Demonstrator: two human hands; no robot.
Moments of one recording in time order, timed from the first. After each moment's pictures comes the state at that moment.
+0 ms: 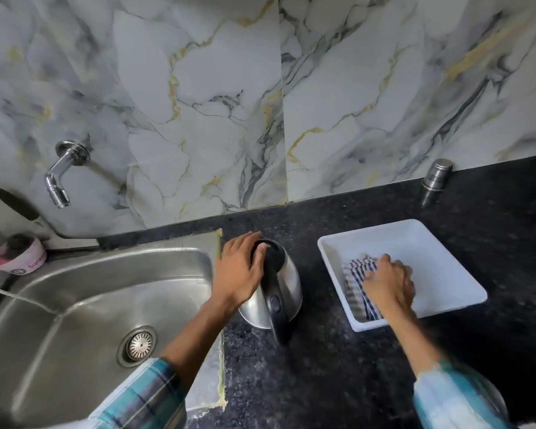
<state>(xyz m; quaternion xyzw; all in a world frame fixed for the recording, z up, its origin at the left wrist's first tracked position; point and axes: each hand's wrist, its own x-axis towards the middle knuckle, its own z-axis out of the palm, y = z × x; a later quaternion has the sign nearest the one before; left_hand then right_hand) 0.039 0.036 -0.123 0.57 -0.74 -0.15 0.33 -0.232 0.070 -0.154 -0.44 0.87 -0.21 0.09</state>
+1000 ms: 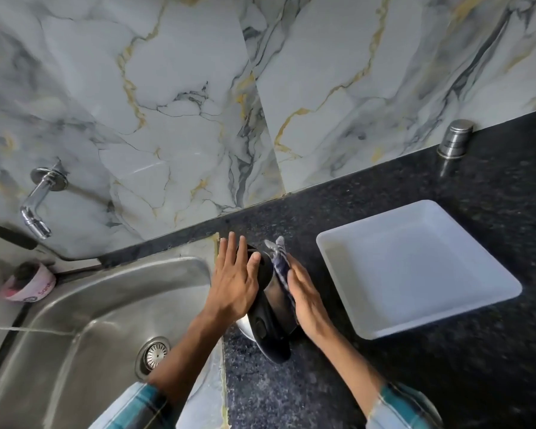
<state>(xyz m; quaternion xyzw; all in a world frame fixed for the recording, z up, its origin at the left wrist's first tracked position) -0.072 0.076 -0.167 0.63 -0.74 -0.17 0.15 -0.218 0.108 -0.247 -0.48 0.42 -0.56 0.53</state>
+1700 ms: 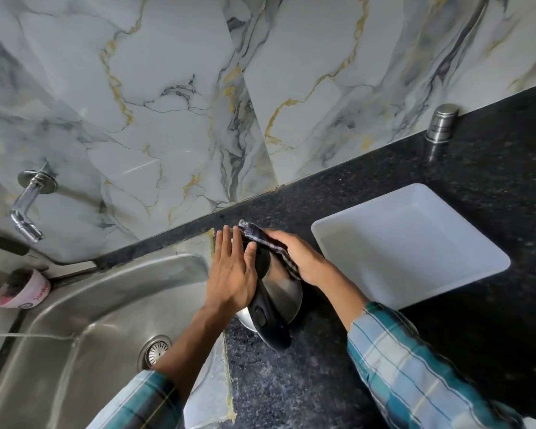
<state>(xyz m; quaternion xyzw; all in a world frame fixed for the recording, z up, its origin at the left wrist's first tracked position) -0.068 0.047 -0.179 0.64 -0.73 -0.16 0.15 -0.221 0.007 -0.227 -0.34 0.39 -0.42 0.75</state>
